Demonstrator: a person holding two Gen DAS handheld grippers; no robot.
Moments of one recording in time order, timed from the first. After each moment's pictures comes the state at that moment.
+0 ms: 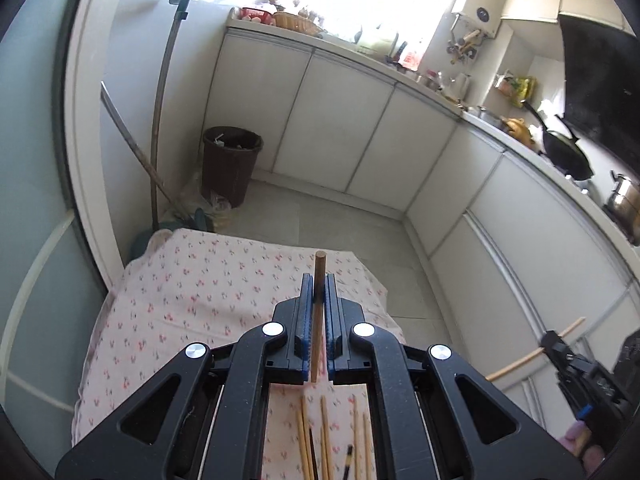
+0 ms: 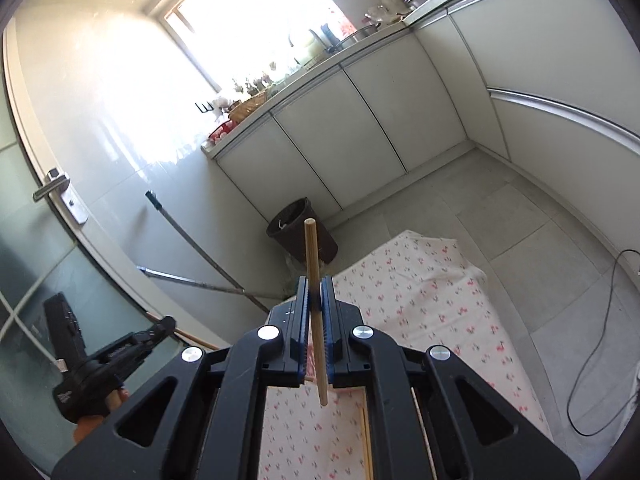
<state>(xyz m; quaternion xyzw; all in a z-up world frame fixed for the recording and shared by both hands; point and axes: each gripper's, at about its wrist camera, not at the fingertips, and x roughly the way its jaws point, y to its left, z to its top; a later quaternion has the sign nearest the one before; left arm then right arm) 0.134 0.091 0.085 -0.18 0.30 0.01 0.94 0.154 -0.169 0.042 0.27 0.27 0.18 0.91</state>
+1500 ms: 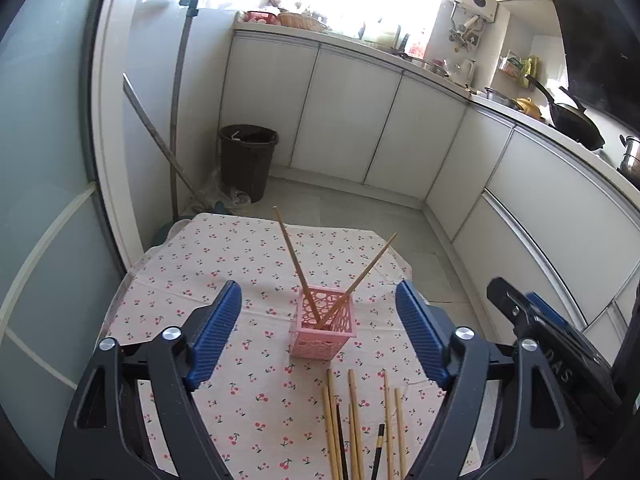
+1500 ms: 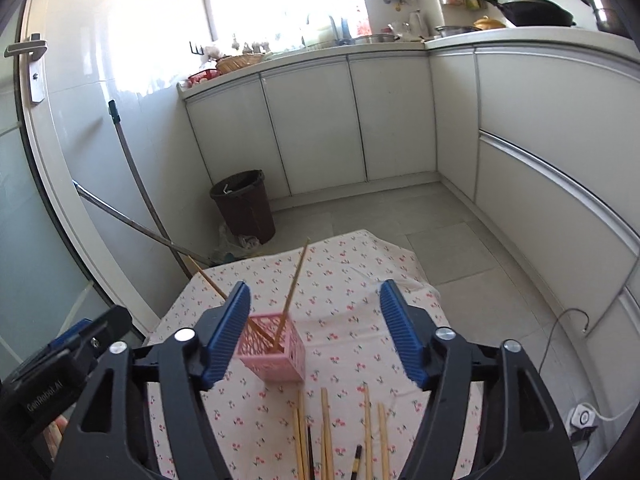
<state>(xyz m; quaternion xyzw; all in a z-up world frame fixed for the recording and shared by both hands) 0.082 0.073 0.042 -0.14 0.30 0.04 0.94 0.145 -0.080 0.004 0.09 0.29 0.09 0.95</state>
